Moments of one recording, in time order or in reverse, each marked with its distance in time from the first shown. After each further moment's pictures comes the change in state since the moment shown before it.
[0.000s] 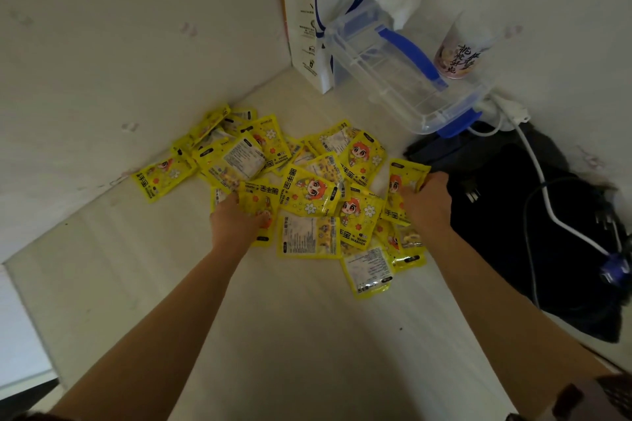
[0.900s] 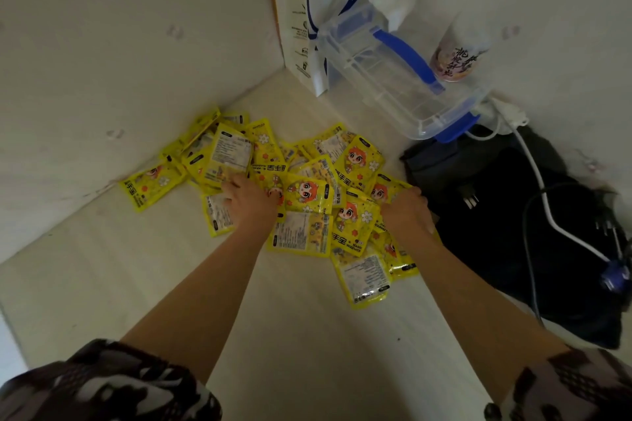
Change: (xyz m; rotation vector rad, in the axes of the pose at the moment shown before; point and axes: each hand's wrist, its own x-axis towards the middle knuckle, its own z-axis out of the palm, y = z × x) left_hand 0.029 0.044 0.042 0.282 0.052 0.023; right_hand 0.012 0.000 0.031 -0.464 -0.099 0.098
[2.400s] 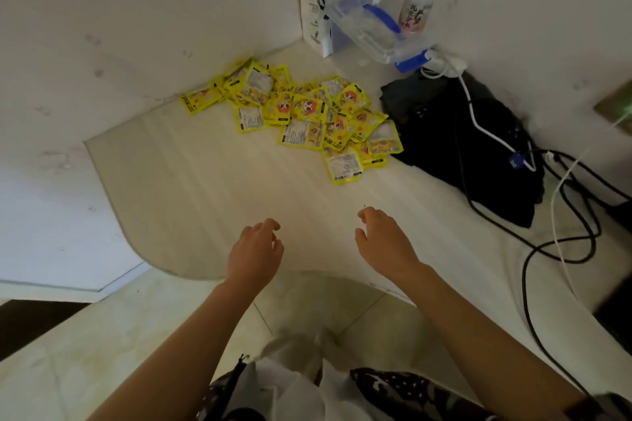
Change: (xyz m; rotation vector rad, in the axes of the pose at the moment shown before) left_hand -0.322 -0.184 0.012 0.042 0.026 0.413; right_hand -0.231 0.221 0.024 -0.143 -0.053 -0.744
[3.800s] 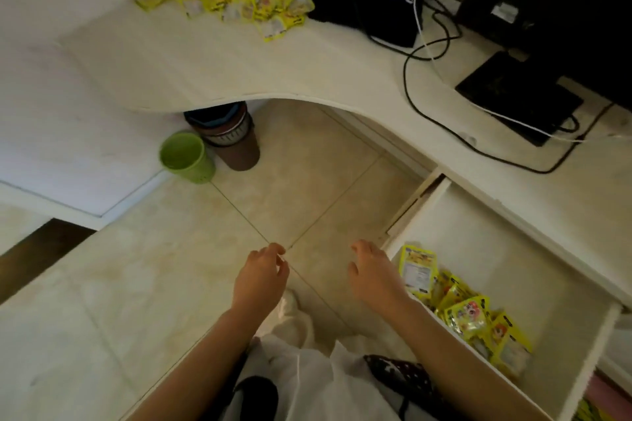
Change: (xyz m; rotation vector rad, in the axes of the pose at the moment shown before) left_hand -0.487 0.021 0.121 -0.004 -0.130 0.050; right_hand -0.495 0.127 0.160 0.109 -0.099 0.178
